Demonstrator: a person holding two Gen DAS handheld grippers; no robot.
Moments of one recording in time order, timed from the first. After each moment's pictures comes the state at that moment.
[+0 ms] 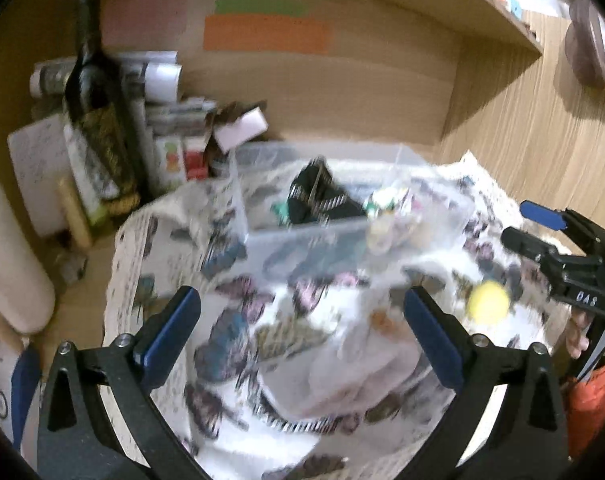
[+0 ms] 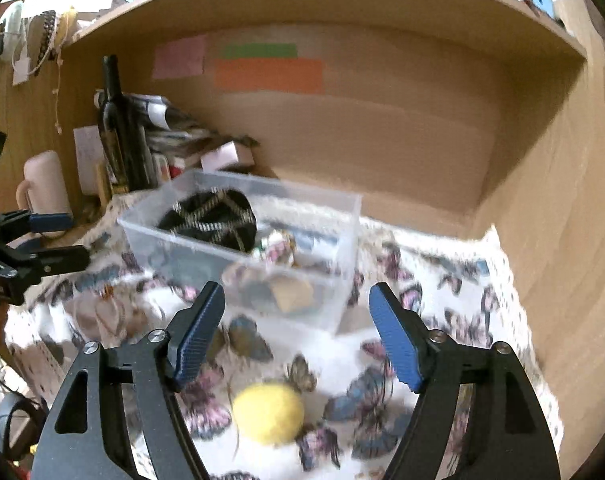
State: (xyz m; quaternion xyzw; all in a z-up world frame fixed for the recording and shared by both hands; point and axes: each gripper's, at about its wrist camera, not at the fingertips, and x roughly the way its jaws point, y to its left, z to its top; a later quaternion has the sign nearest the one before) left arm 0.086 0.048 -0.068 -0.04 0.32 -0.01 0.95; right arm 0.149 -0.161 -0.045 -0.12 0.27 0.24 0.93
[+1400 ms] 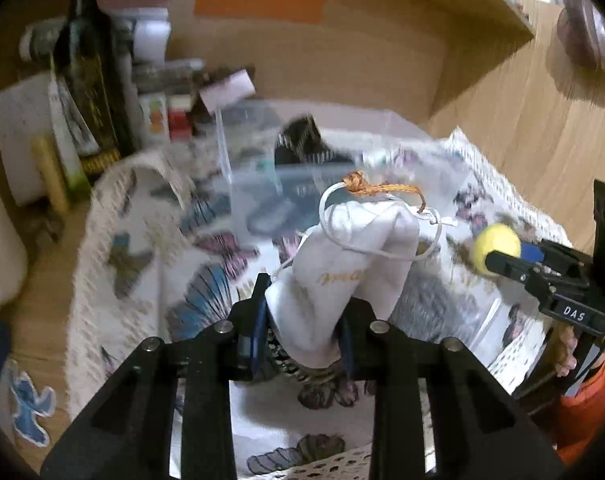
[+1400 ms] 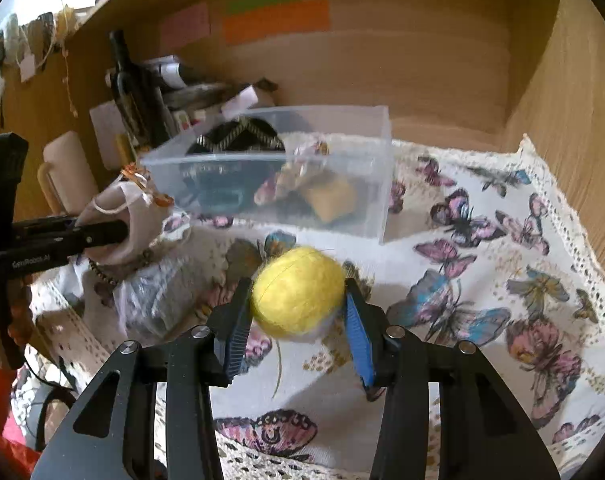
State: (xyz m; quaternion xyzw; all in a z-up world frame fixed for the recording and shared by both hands) left arm 0.082 0.051 -0.093 -0.06 0.33 -0.04 0.94; right arm 0.131 -0.172 -0.086 -0.06 0.33 0.28 0.90
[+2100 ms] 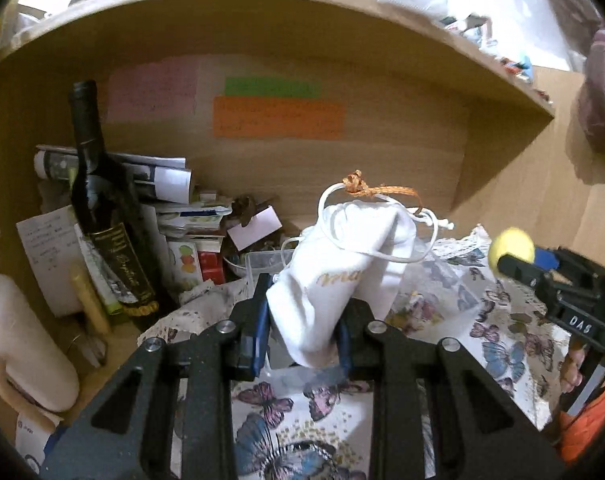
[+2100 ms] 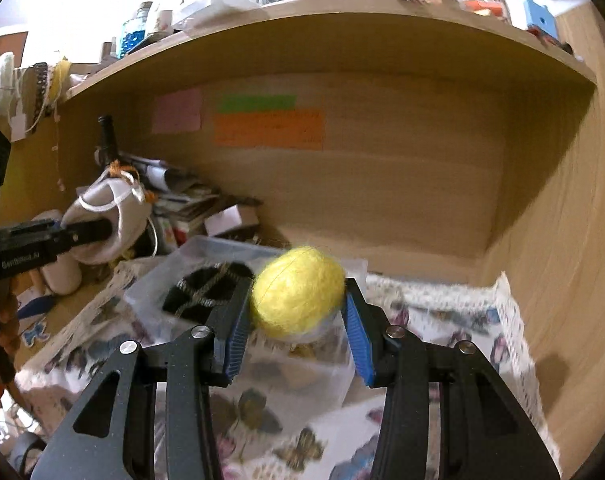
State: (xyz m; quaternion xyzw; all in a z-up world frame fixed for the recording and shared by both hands) left arm 0.129 0.063 -0.002 -0.04 0.23 0.01 0.97; right arm 0.181 -0.148 0.005 -0.08 0.21 0.26 0.94
